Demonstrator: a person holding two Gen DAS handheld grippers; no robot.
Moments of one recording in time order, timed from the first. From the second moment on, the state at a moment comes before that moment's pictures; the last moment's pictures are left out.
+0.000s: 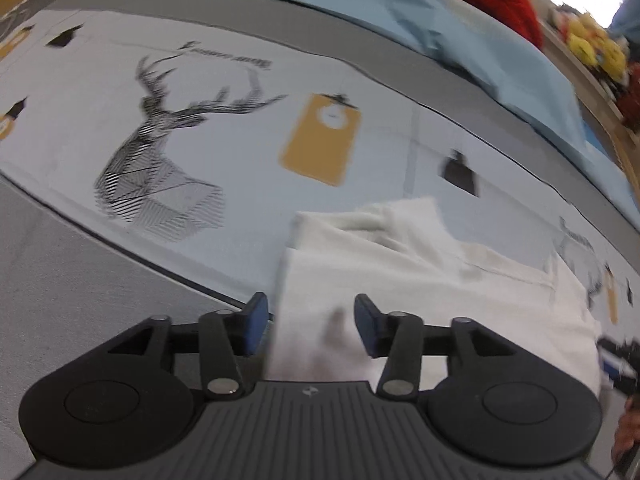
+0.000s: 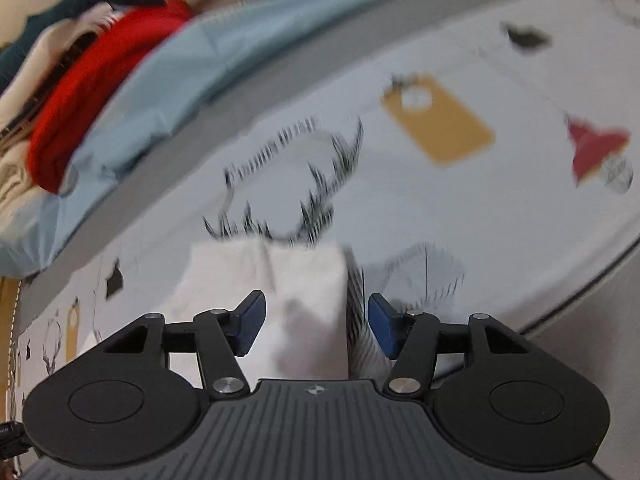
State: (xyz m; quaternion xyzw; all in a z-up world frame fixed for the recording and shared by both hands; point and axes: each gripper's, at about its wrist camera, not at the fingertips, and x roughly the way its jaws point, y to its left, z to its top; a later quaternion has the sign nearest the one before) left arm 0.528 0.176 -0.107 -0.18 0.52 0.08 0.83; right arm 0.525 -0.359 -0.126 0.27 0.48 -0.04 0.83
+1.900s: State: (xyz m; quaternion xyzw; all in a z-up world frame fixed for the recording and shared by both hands) left arm 0.550 0.112 -0.024 -0.17 0.40 -0.04 0.90; right arm 0.495 -0.285 -0.131 -0.13 0.43 0.13 0.88
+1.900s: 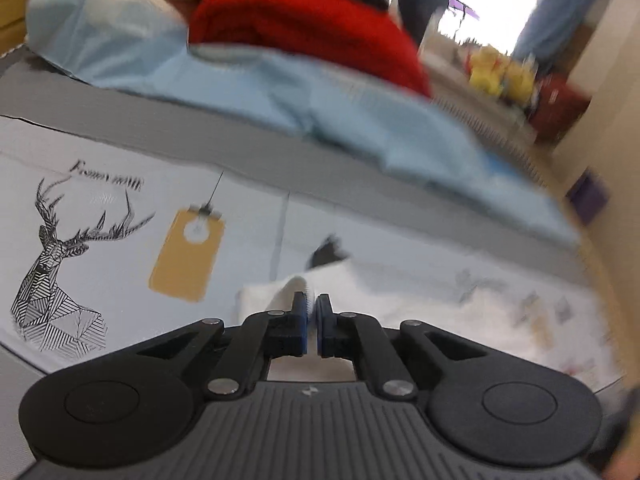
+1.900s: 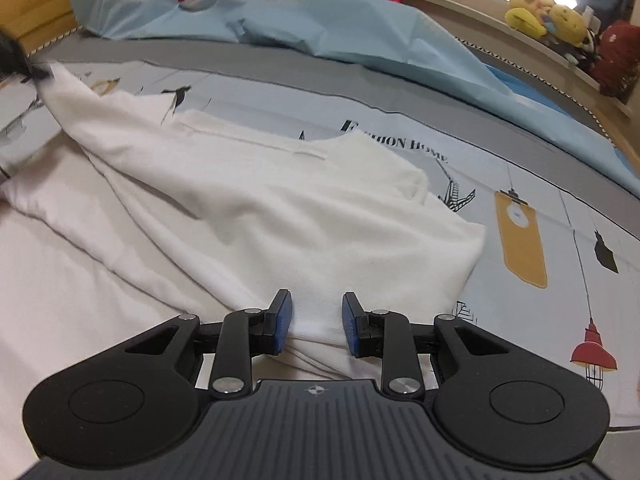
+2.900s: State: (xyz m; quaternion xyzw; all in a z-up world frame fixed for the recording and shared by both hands) left arm 0.544 0.113 -0.088 -0.14 0.53 -0.02 0.84; right arm 0.495 -0.326 -0.115 -0.06 0.47 0.12 0.87
